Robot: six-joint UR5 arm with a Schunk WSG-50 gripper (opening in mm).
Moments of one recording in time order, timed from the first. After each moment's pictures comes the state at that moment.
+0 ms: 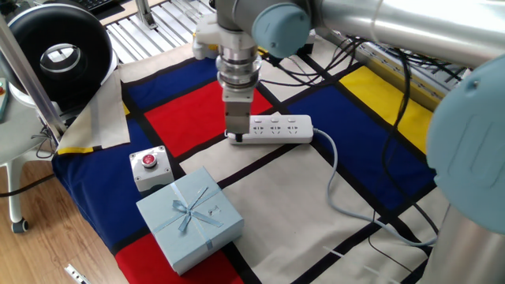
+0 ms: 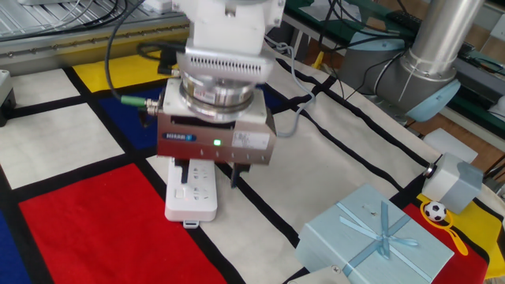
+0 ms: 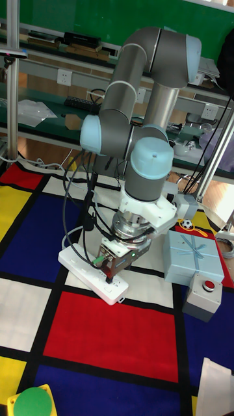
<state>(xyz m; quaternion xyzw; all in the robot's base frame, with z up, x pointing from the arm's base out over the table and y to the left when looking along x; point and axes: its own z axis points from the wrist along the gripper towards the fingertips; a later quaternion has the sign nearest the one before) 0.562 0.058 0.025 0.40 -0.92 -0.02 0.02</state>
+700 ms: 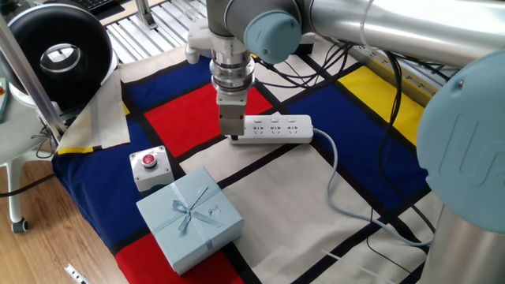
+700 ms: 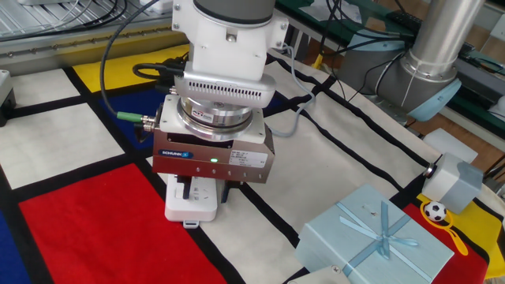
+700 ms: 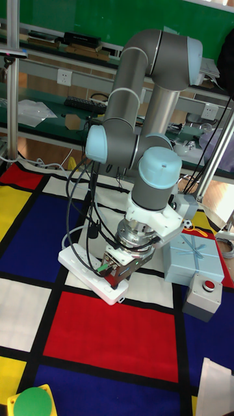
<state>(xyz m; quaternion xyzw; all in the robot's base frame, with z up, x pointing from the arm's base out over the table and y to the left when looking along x) 0.570 0.058 0.017 0.39 -0.92 0.00 0.02</state>
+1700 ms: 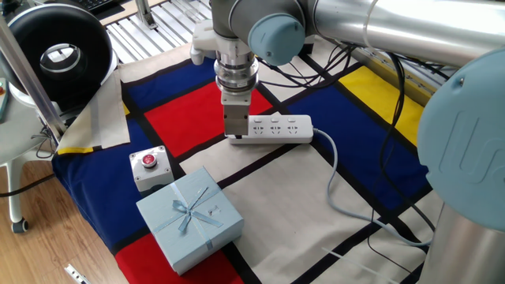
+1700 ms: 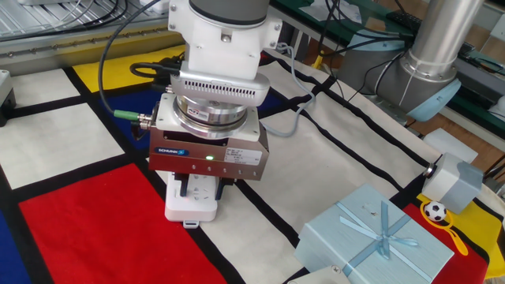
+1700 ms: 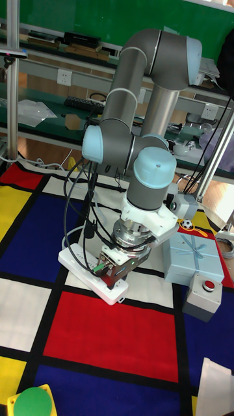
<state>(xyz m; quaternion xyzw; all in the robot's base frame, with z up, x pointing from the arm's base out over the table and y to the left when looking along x) 0.569 0.049 0.014 0.40 -0.92 0.00 0.02</state>
